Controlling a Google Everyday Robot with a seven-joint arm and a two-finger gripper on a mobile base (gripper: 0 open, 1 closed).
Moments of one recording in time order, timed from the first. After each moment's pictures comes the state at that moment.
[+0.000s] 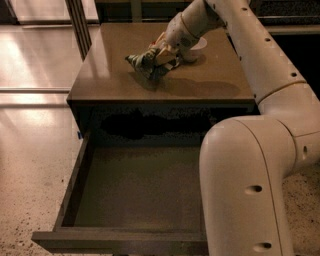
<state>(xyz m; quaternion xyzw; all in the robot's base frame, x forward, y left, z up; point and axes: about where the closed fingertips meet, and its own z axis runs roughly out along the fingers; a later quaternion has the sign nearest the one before) 0.761 -0.003 0.892 -0.69 0.61 0.16 0.35</state>
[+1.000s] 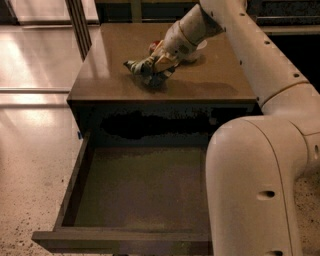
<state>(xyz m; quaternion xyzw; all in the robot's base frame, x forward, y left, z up) 0.751 0.002 0.874 -0.69 0.62 0.17 0.33</state>
